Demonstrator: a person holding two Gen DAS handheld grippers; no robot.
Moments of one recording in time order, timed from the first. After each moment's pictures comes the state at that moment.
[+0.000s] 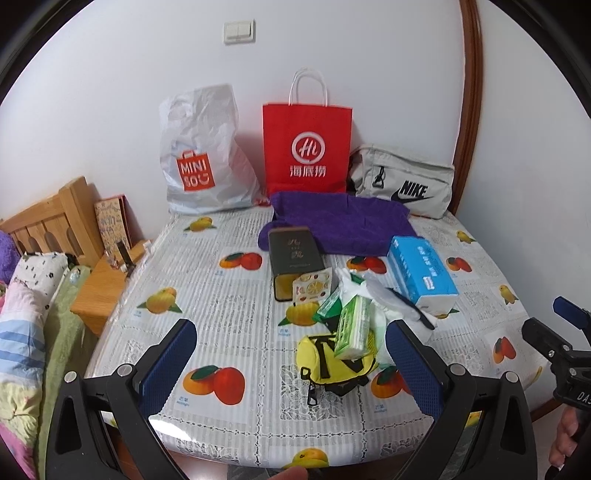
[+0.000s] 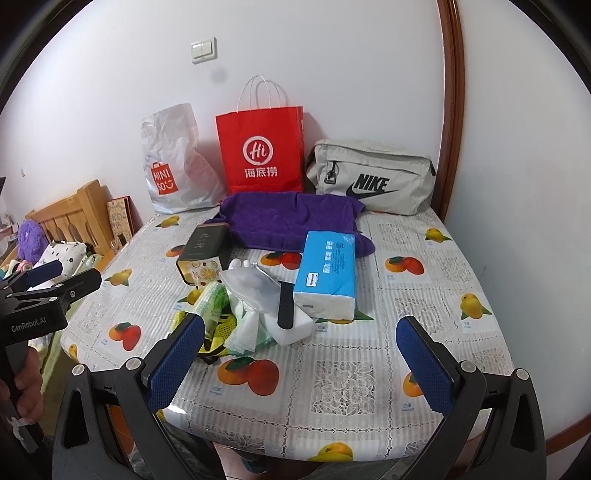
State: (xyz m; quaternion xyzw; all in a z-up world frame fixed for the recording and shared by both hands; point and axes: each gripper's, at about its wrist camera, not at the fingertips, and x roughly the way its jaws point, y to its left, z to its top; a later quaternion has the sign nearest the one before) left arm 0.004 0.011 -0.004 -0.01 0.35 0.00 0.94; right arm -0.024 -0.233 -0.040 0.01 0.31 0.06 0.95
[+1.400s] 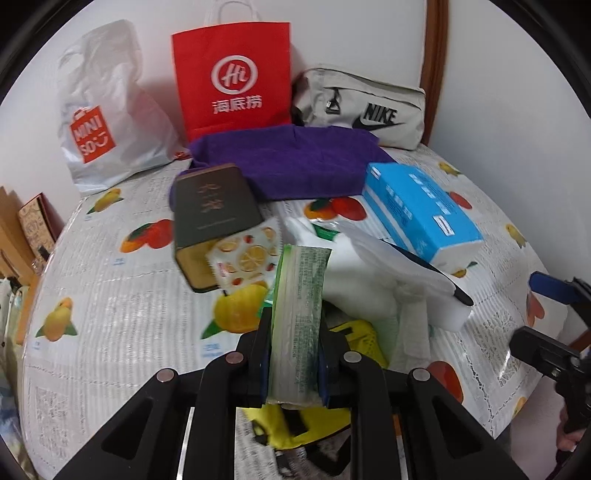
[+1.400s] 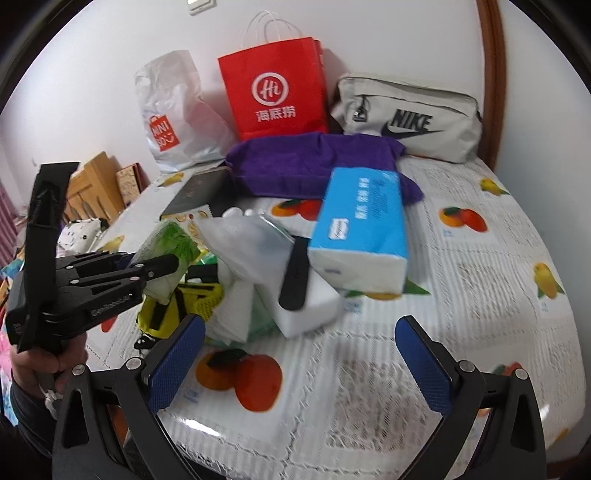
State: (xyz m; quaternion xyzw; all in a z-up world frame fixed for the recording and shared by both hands) left arm 0.102 -0.031 -0.111 0.04 0.41 -0.10 0.90; right arm 0.059 -0.227 -0.134 0.03 0.38 0.13 0.92
